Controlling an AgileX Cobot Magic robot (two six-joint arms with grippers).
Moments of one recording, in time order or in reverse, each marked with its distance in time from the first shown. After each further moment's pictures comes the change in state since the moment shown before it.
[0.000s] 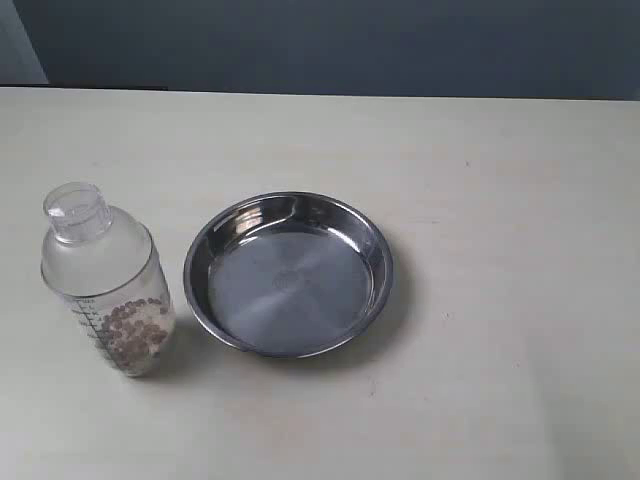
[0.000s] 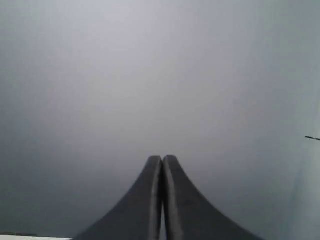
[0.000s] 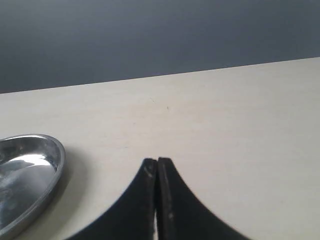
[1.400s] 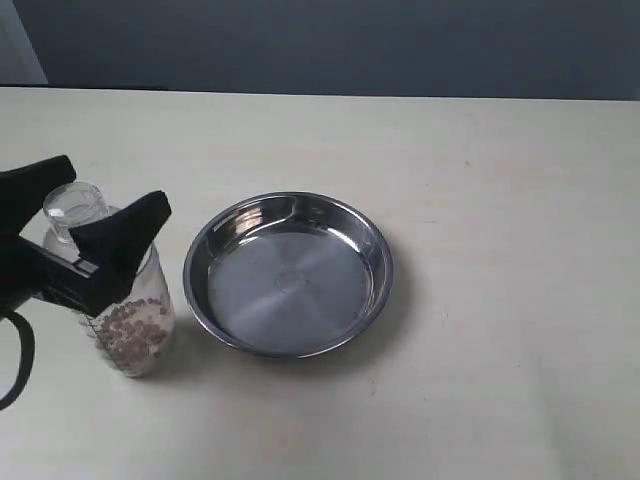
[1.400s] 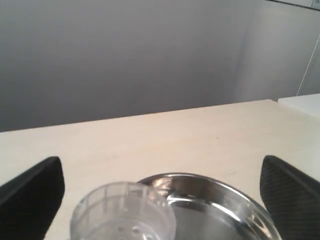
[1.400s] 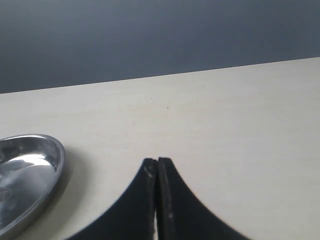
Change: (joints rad) left arm -0.131 0.906 0.251 0.574 -0.828 -0.394; right arm 0.000 0.000 0.000 0.000 0.000 0.000
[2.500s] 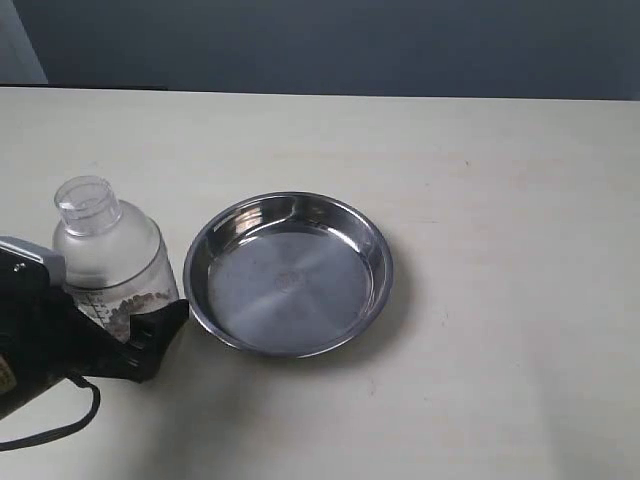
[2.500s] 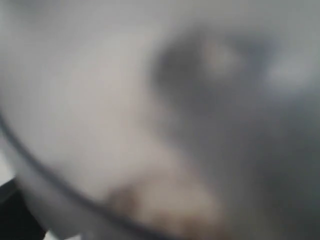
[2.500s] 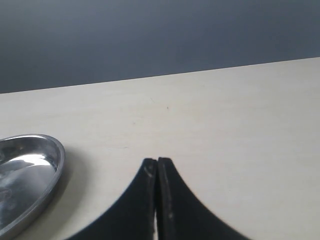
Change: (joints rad) left arm 0.000 0.626 0.070 -0.107 -0.276 0.134; right arm 0.000 0.000 0.000 0.000 0.000 0.000
